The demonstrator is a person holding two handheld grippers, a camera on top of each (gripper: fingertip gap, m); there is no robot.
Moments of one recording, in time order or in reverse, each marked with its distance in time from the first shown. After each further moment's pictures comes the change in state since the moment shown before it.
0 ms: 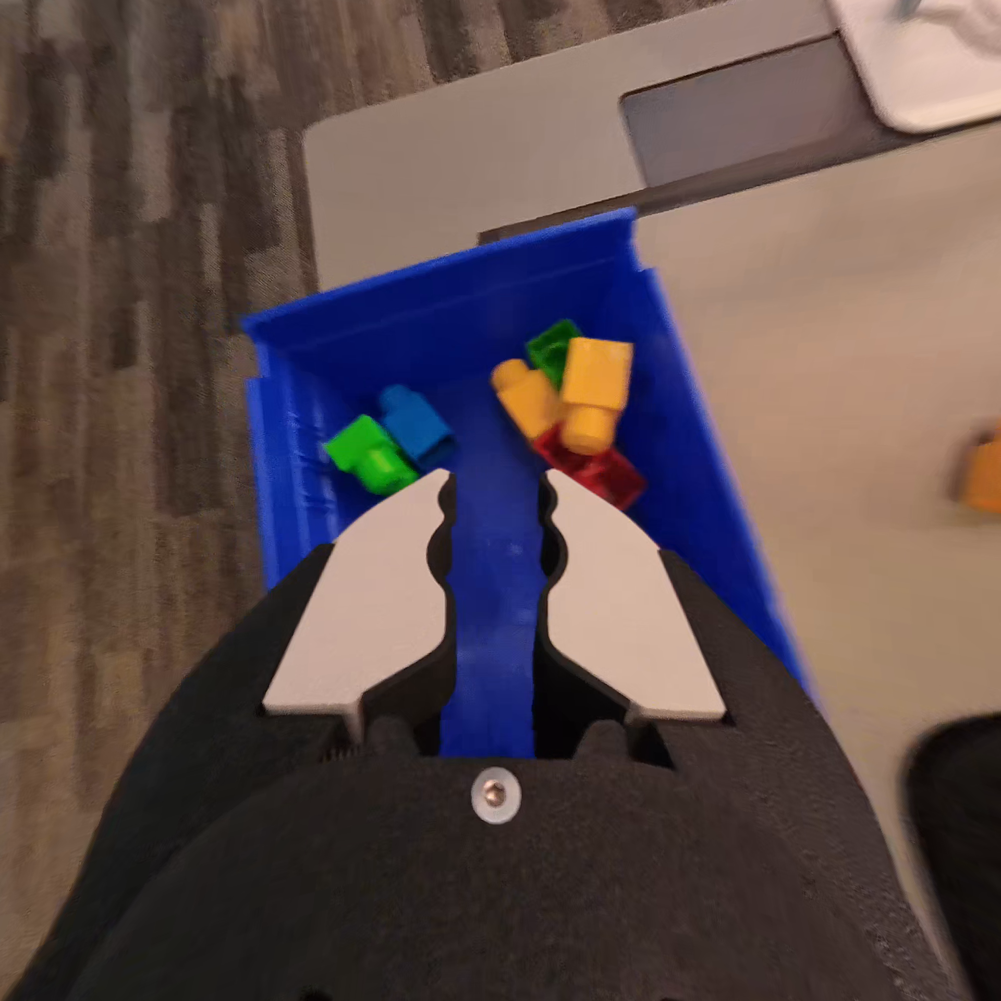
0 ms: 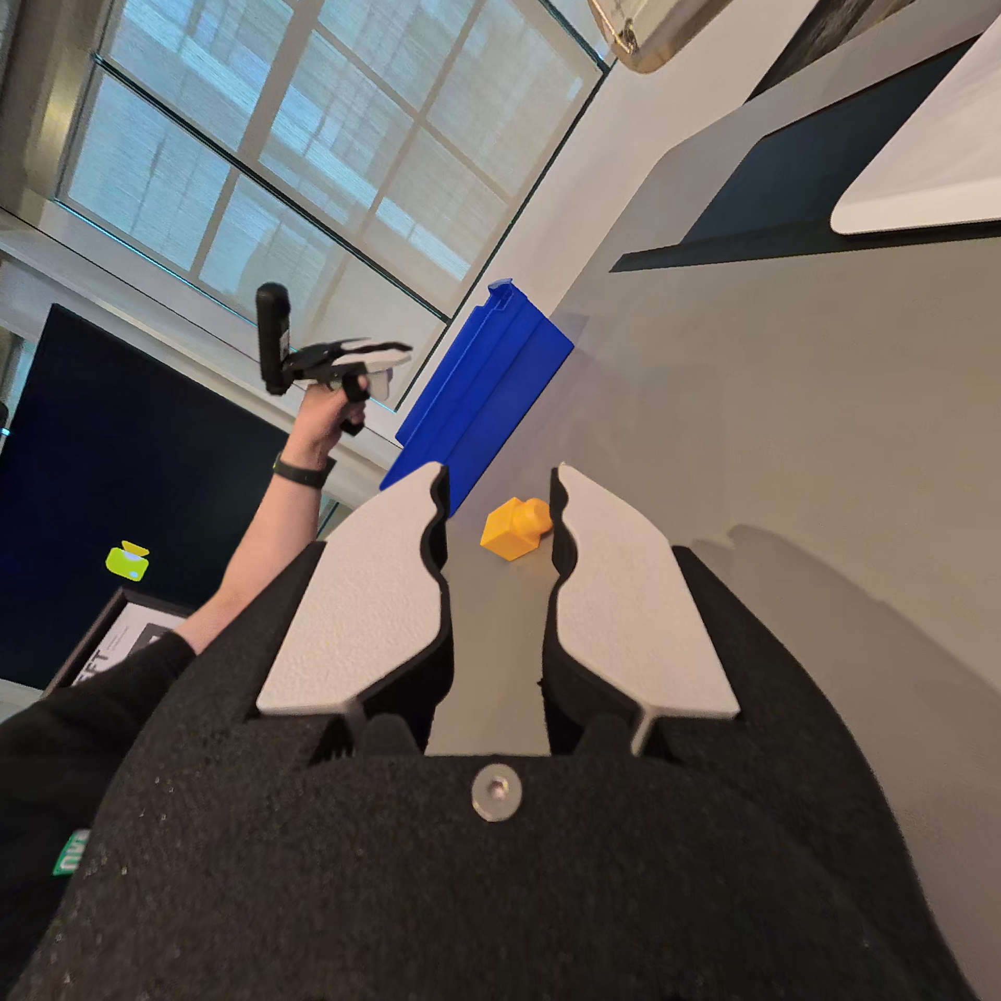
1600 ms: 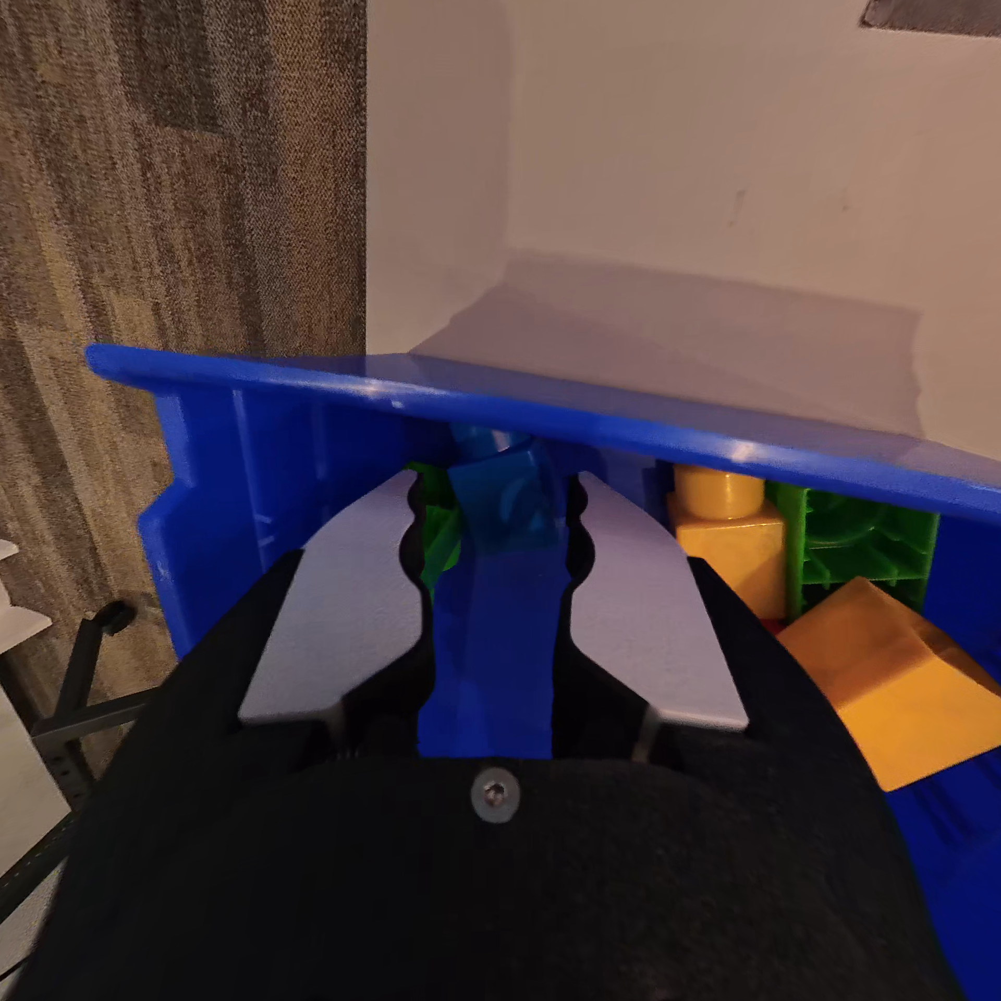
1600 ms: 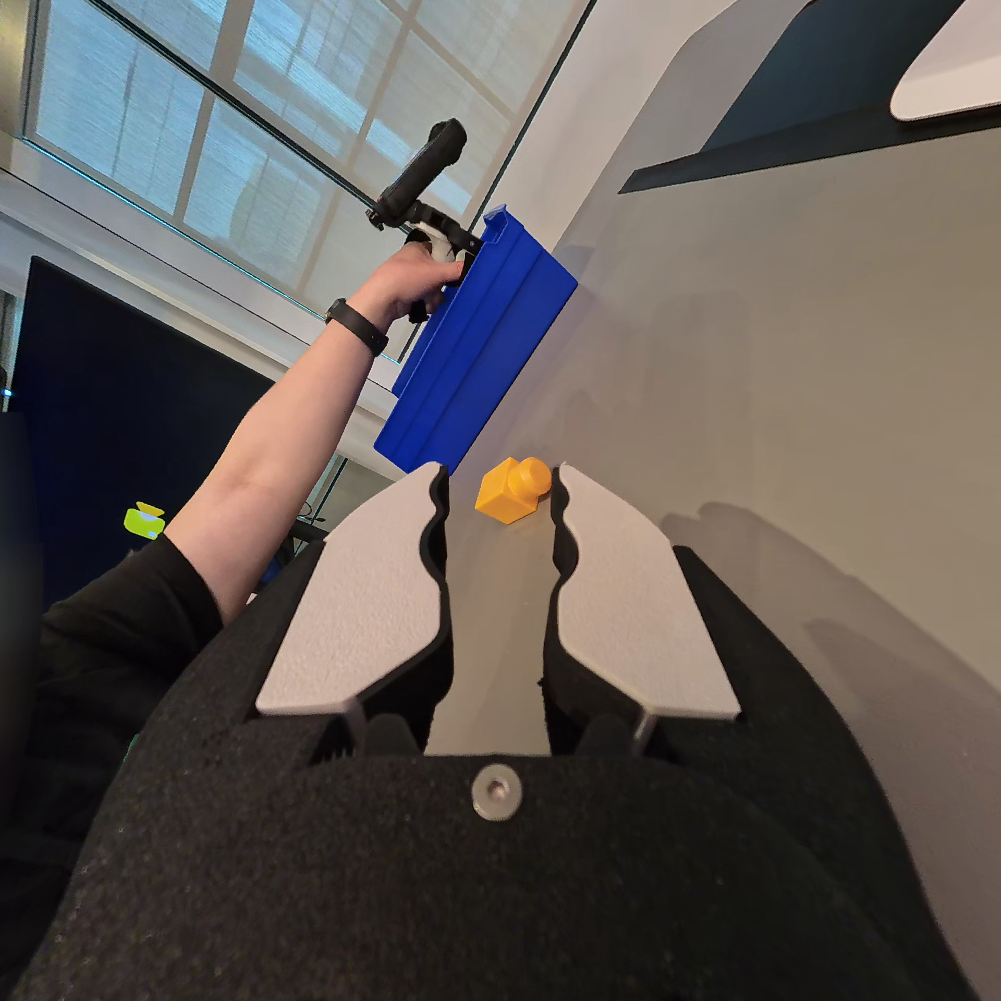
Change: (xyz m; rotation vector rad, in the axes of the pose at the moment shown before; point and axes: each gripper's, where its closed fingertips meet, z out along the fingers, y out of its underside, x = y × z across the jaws) left arm -0.069 0.036 0.144 -0.680 -0.249 -0.250; right arm 0.008 0.021 0.014 -0.115 -0.011 0.033
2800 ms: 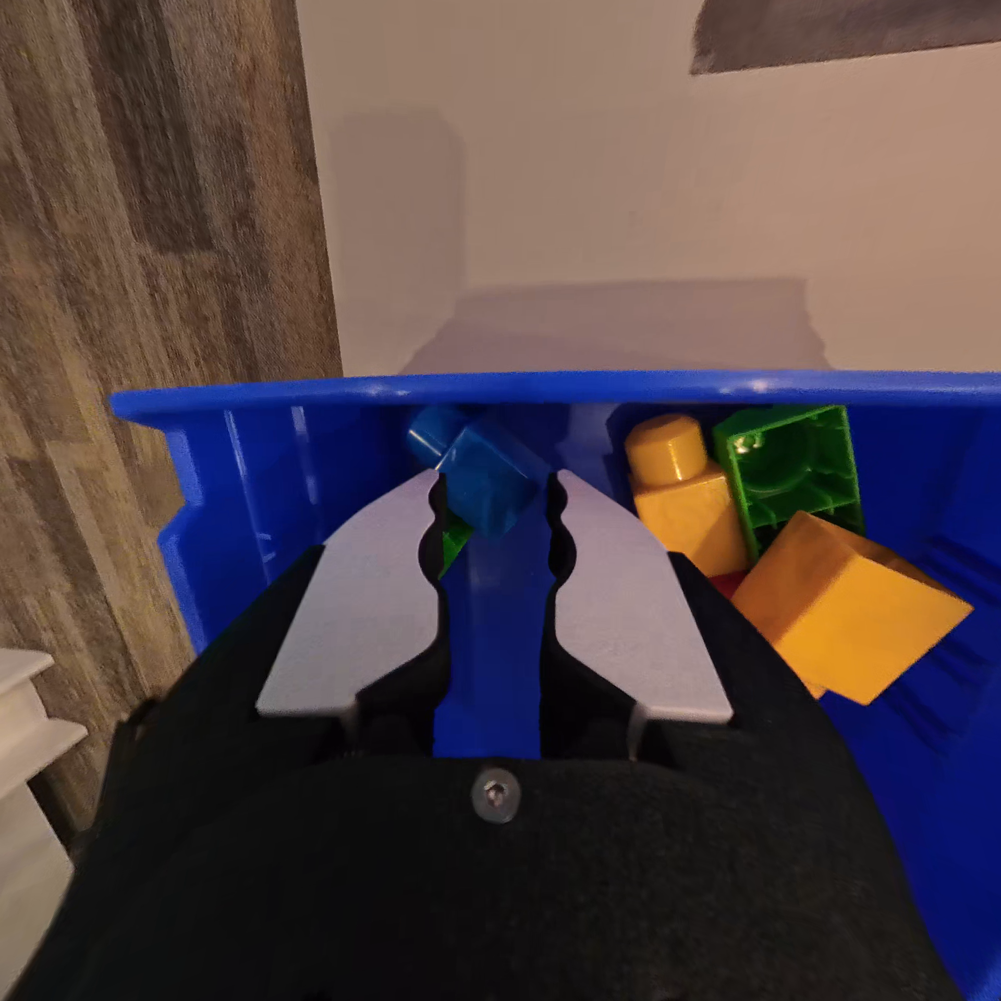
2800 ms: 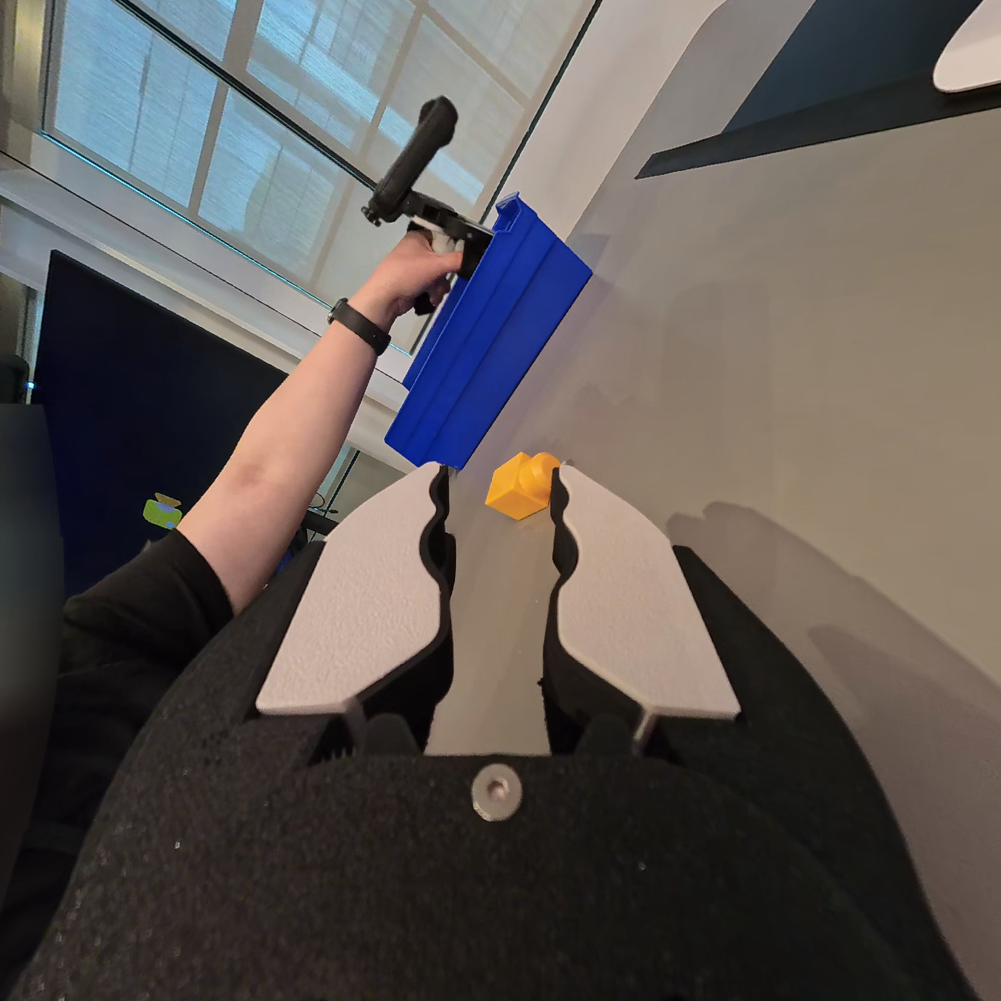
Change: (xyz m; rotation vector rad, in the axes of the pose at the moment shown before) left arm 0.013 -0.006 -0.015 0.104 0.055 0.135; right arm -0.003 0.003 0.004 -0.018 -0.026 0.010
